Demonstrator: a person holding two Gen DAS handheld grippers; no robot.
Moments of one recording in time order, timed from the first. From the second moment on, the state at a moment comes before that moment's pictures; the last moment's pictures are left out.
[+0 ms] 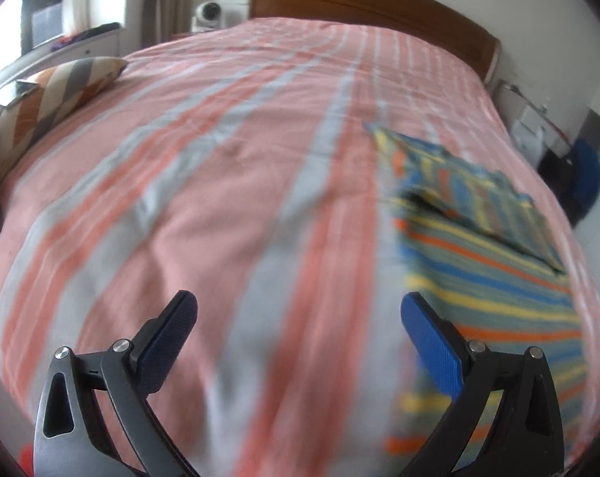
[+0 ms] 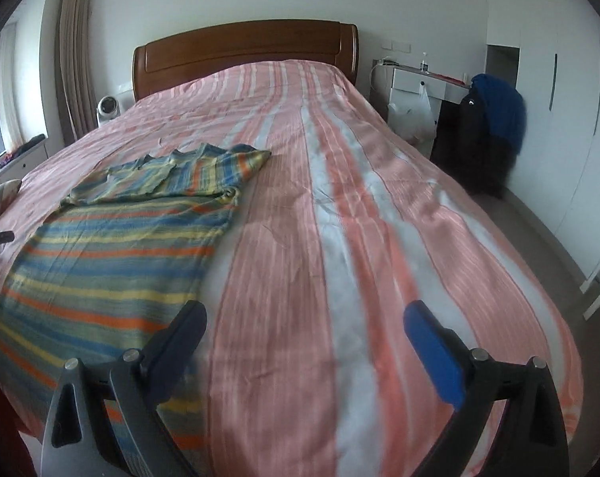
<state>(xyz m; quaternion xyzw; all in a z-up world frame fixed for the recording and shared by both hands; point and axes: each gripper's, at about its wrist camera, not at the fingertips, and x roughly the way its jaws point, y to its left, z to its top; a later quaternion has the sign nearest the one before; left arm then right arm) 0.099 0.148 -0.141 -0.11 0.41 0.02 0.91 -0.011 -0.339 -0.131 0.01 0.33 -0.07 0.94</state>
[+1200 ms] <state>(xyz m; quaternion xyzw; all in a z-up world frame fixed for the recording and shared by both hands) 0.018 0.074 -0.141 -0.04 0.44 -0.03 0.90 -0.020 -0.285 -0.147 -0.07 0.33 -0.02 0.94</state>
